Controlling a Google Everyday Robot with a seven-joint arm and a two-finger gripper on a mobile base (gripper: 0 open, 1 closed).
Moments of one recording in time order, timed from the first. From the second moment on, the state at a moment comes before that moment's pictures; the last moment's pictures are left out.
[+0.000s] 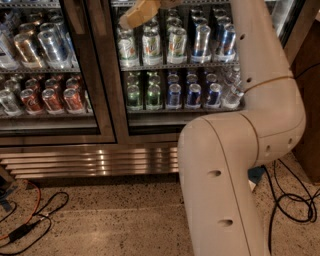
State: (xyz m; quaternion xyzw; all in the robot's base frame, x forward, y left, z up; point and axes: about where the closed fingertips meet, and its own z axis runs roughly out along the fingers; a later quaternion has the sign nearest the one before) arm 0.699 0.083 1.061 -0.63 0.49 0.37 0.48
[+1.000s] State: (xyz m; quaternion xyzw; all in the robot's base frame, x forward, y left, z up) arm 0.567 0.053 1.129 -0.67 0.47 0.38 0.44
